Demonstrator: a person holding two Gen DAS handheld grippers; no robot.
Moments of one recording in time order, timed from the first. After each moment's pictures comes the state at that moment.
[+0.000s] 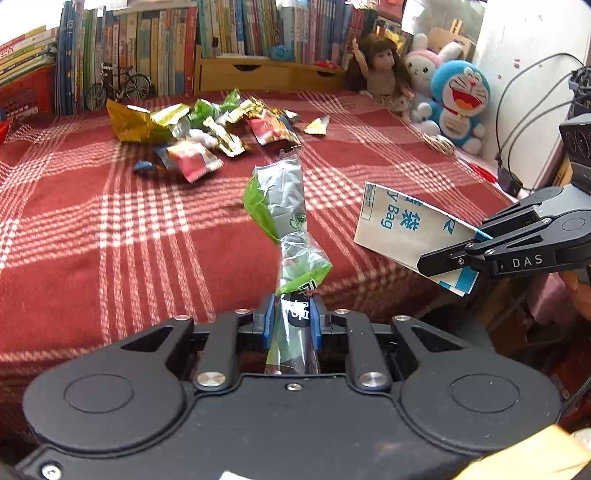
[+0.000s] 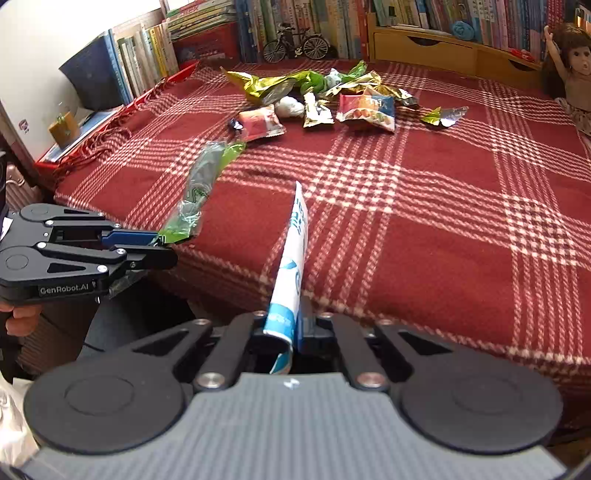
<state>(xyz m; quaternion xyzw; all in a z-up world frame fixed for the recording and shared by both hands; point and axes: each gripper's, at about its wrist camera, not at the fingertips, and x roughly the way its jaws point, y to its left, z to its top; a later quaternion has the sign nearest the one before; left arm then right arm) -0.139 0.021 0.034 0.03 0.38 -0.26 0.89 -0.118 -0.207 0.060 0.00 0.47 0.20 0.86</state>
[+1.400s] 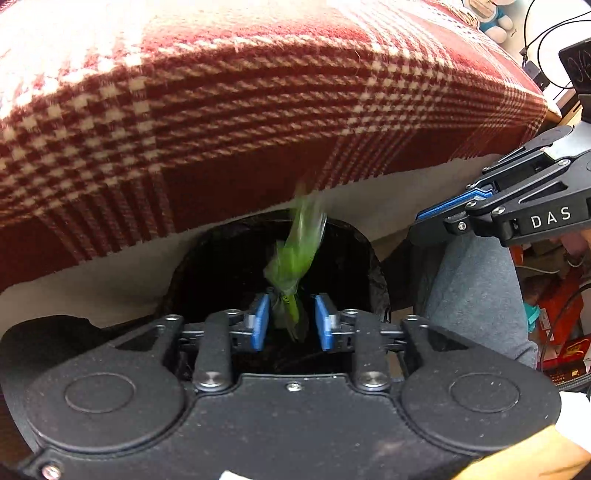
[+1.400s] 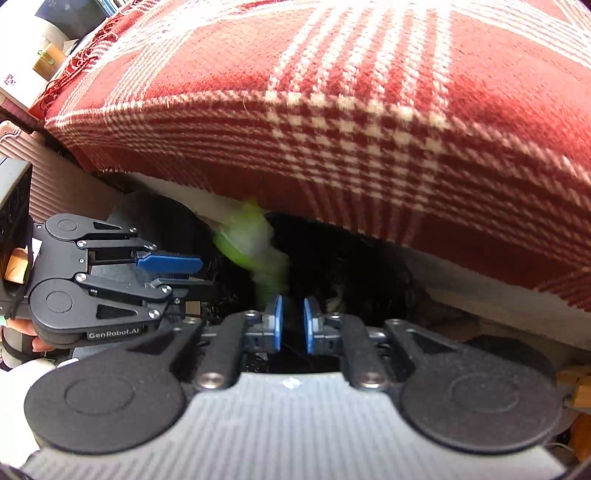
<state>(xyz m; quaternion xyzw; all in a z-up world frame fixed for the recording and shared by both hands) -0.152 -0.003 -0.093 0.04 0.56 -0.24 0.79 -0.122 -0.190 -0.036 0.05 0.62 0.23 0.75</state>
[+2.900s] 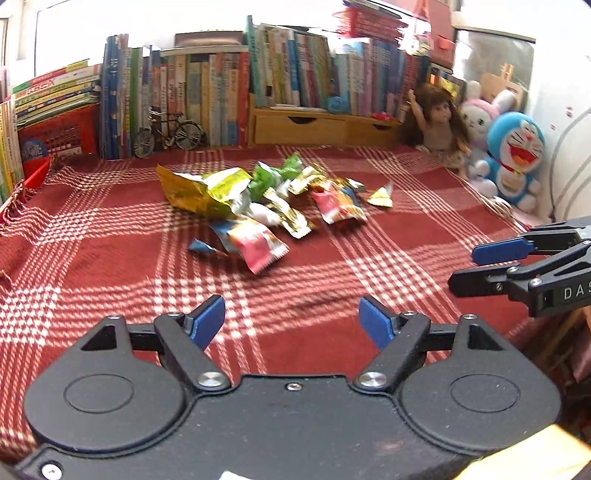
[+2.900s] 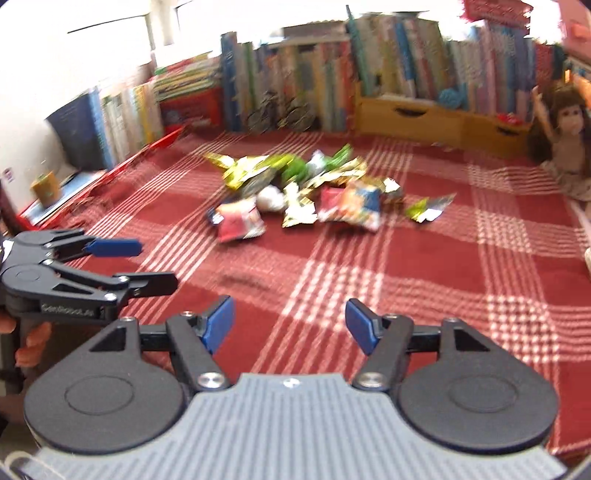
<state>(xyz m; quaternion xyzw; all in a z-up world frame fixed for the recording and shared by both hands) -0.058 0.030 0.062 0.01 0.32 -0.17 0.93 -0.055 -0.202 0.092 0.01 0.38 0.16 0.91</state>
